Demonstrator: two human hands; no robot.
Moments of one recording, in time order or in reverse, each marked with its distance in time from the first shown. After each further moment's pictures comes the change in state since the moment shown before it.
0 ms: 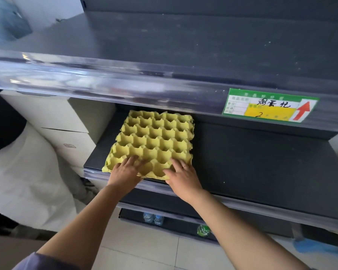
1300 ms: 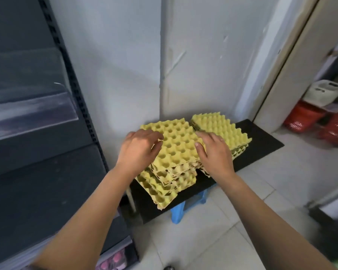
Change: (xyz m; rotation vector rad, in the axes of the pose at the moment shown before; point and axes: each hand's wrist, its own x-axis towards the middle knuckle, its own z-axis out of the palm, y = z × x) left_hand -0.021 0.751 -0.107 -0.409 0.667 1.050; right_hand -0.558 0.493 -0.156 -0.145 0.925 0.818
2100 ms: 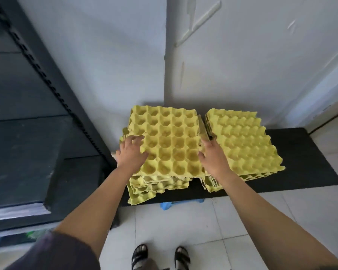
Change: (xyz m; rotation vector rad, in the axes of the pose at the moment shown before) left_hand 0.071 -0.018 0.226 0.099 -0.453 -1.128; right_hand 0.115 0.218 0.166 0.125 -0.803 0.081
